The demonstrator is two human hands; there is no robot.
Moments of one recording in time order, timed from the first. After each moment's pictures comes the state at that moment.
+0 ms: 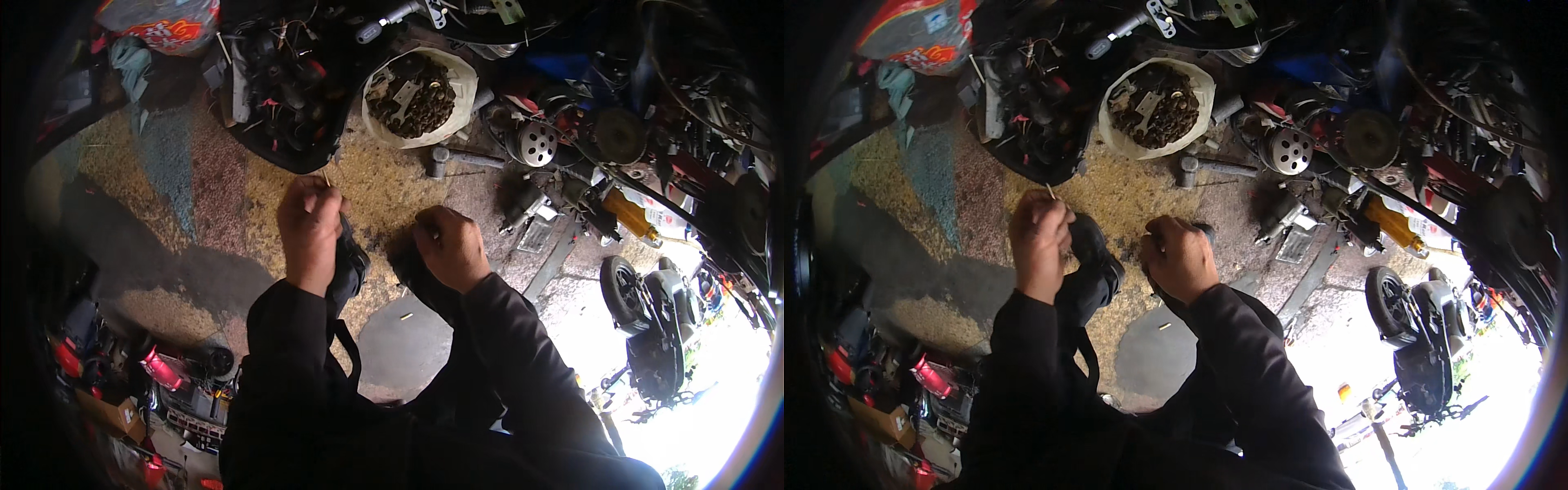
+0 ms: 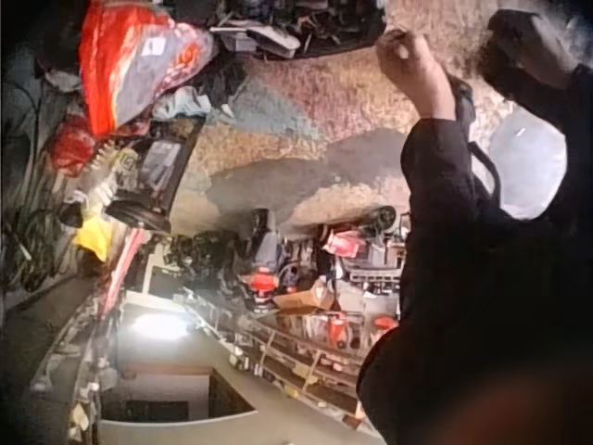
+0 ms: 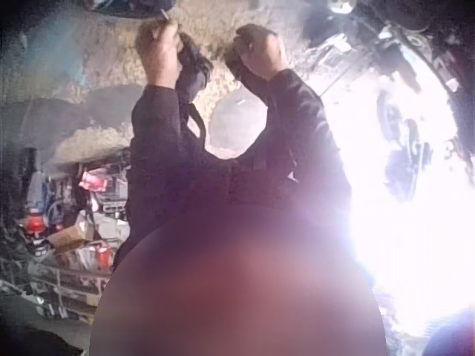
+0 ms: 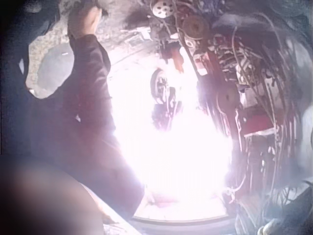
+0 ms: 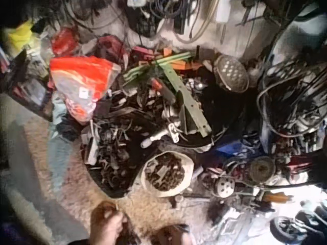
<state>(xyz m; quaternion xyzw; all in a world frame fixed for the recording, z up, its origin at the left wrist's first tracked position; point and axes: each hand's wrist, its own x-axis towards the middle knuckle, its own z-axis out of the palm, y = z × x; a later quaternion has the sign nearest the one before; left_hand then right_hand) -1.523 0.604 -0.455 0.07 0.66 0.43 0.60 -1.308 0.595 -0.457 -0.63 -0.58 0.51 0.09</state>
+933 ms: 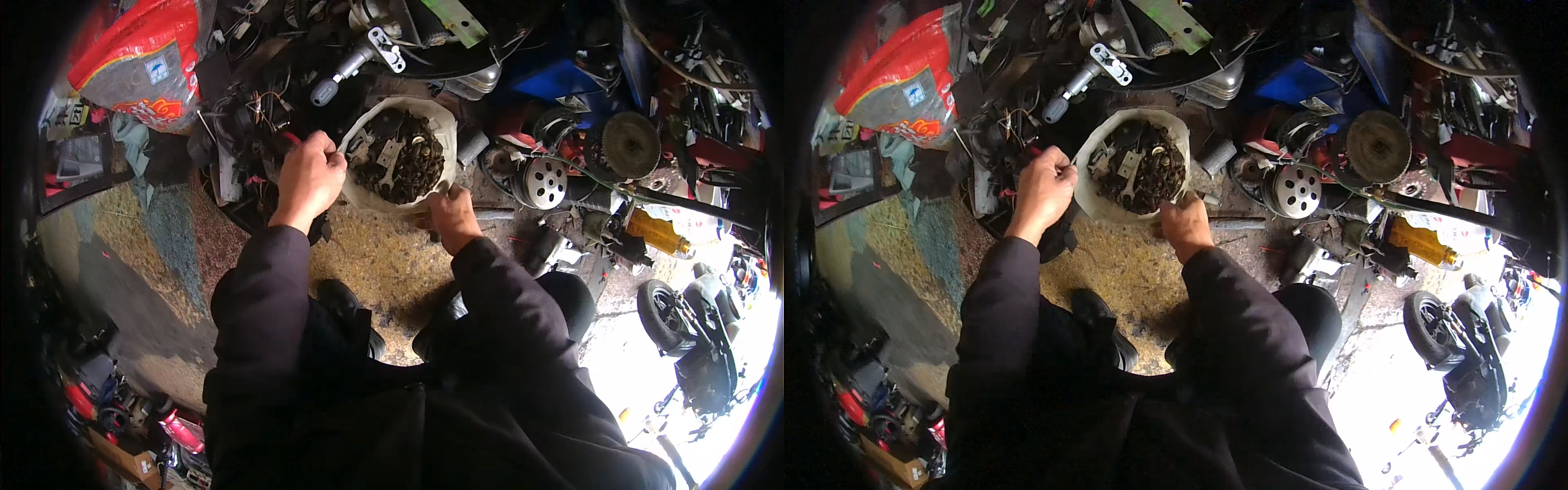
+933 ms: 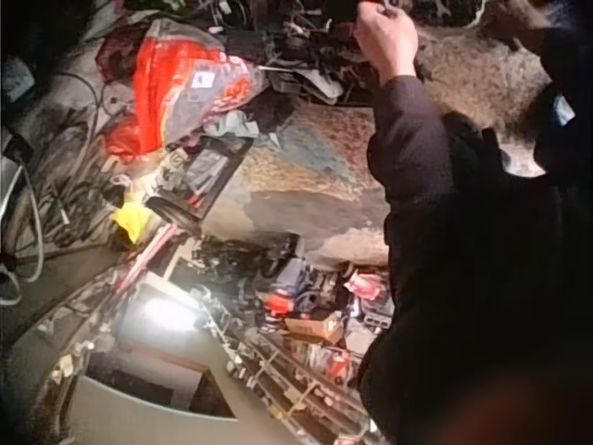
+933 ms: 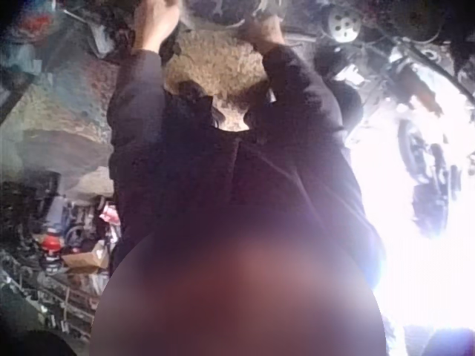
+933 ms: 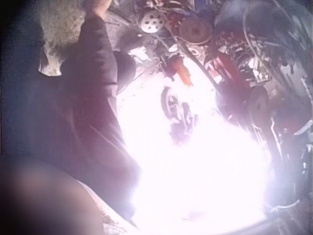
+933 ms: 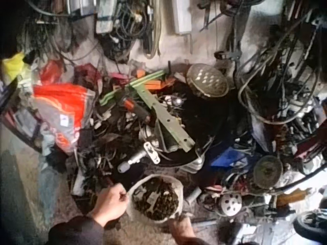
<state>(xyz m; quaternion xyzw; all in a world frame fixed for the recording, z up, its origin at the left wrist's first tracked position) -1.511 0.747 -0.571 0.61 0.72 0.13 0.30 -1.288 0.676 -0.620 -0.67 -0.14 0.65 0.32</state>
